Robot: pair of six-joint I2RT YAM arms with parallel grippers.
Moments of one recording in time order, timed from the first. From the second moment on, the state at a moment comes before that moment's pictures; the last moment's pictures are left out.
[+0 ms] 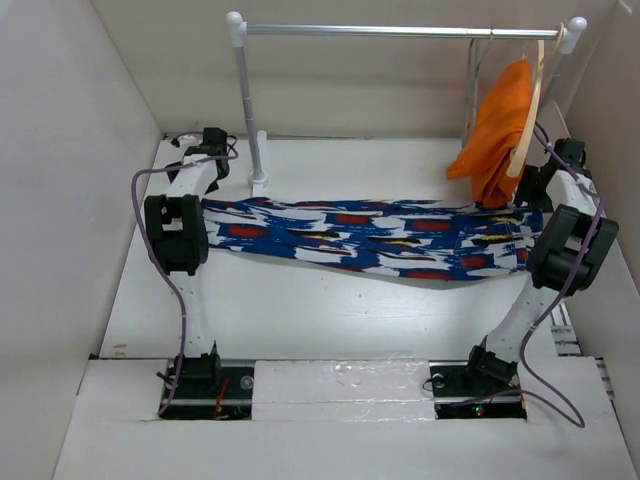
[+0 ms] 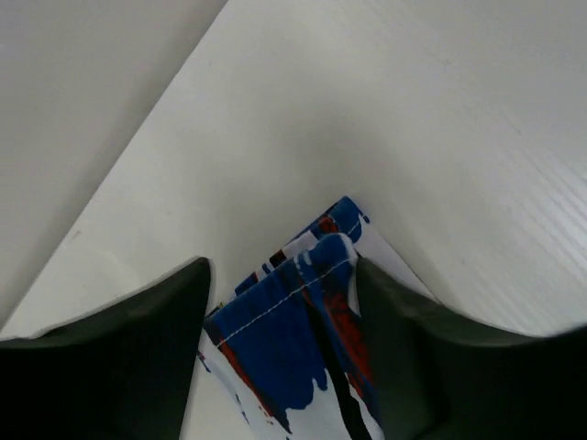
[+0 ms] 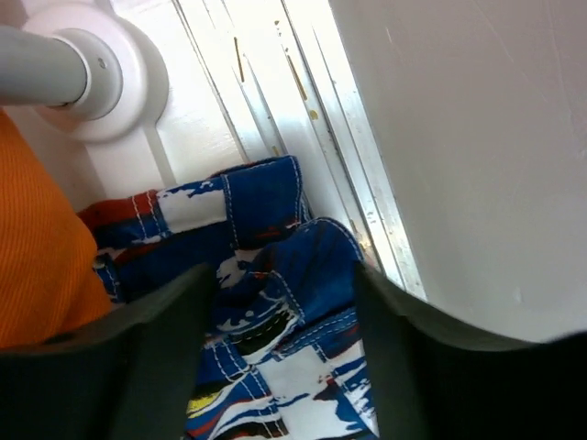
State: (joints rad) left arm -0.03 2.18 1.79 -0.76 -0.80 -0.50; right arm -0.45 2.03 1.66 -0.59 0.07 -0.10
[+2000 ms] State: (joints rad) left arm 0.24 1.55 0.92 -0.42 -0.17 -0.72; right arm -0.83 1.54 0.65 0.07 -0.49 0.21
